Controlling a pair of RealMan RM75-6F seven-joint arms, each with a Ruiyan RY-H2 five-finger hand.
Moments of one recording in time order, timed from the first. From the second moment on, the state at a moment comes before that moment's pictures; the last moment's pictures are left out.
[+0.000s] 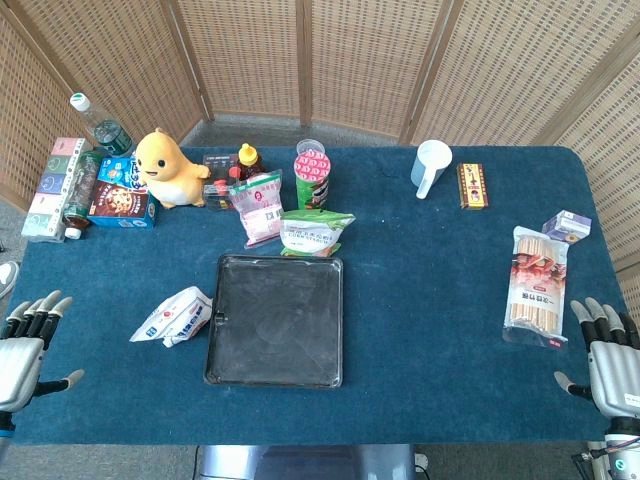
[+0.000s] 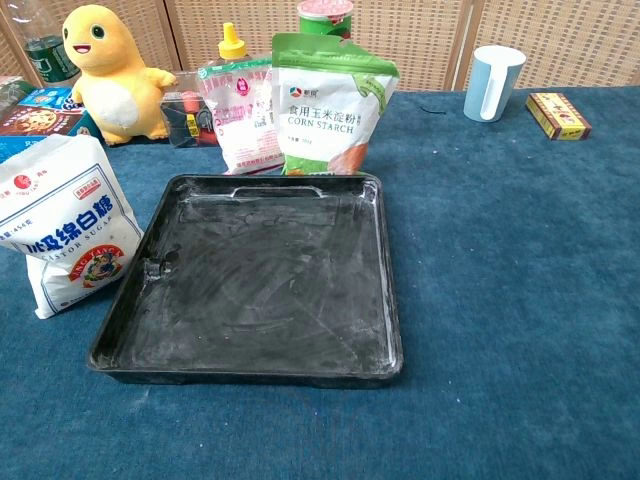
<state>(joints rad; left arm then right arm) -0.05 -1.09 0.02 -1.69 1.51 1.44 0.09 0.04 -1.02 0.06 -1.85 -1.31 1.46 -0.28</state>
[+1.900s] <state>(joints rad) -0.26 -1.70 -0.10 -1.26 1.38 1.21 -0.16 0.02 -0.96 0.09 -1.84 -1.28 1.44 -0.10</state>
